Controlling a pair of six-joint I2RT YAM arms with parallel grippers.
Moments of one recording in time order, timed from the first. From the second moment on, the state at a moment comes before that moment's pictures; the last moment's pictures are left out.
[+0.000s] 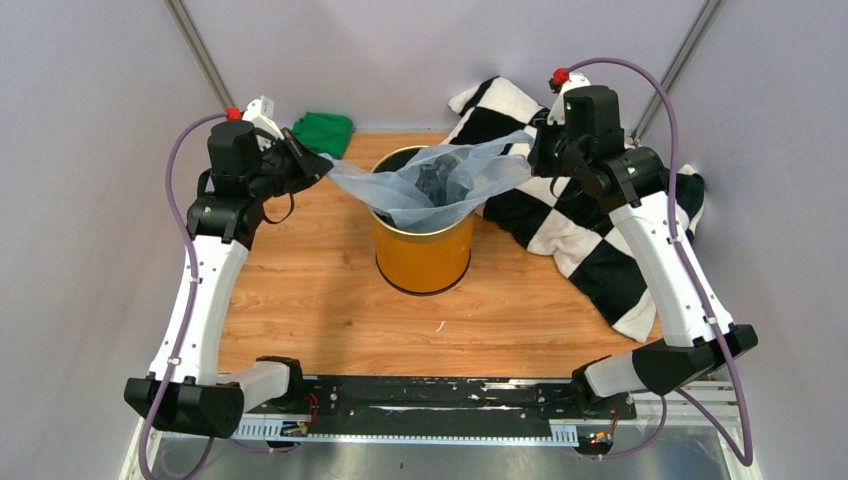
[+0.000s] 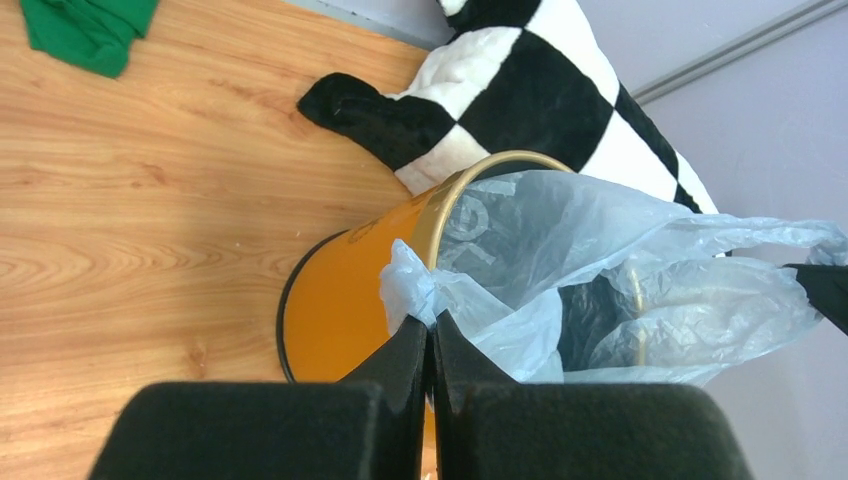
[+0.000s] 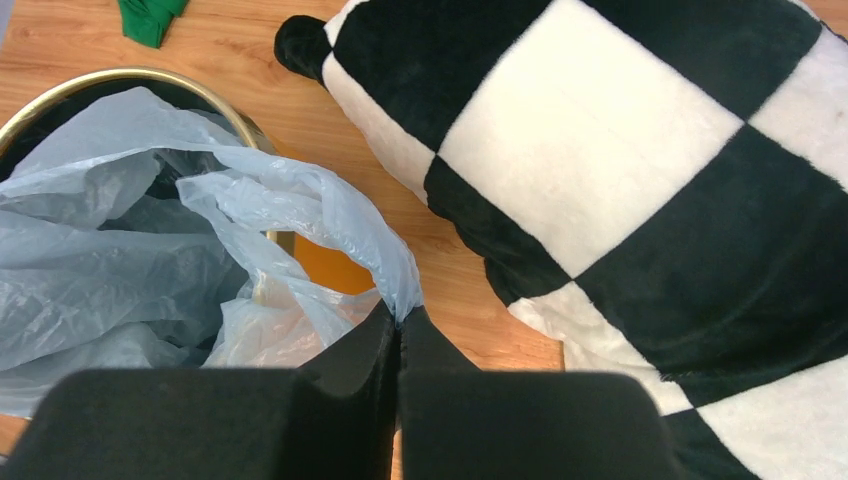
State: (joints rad) left arm -0.09 1.16 1.37 -0.55 0.30 -0.56; right arm 0.40 1.40 1.79 -0.91 0.08 0.21
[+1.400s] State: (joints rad) left arm -0.08 0.97 0.82 -0.44 0.29 -0.50; right arm 0.39 1.42 1.32 -0.81 0.02 0.26
